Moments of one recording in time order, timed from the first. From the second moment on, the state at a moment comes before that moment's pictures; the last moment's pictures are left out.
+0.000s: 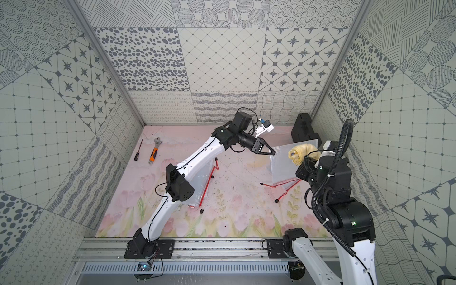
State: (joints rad) left arm -0.83 2.52 2.66 -0.71 1.05 -0.42; right arm 0.17 0.74 1.40 -1.09 0.30 0.50
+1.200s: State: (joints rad) left arm -0.80 1.46 1.09 -0.79 -0.27 -0.41; right arm 0.37 0.78 0.91 -0.82 -0.15 0.63
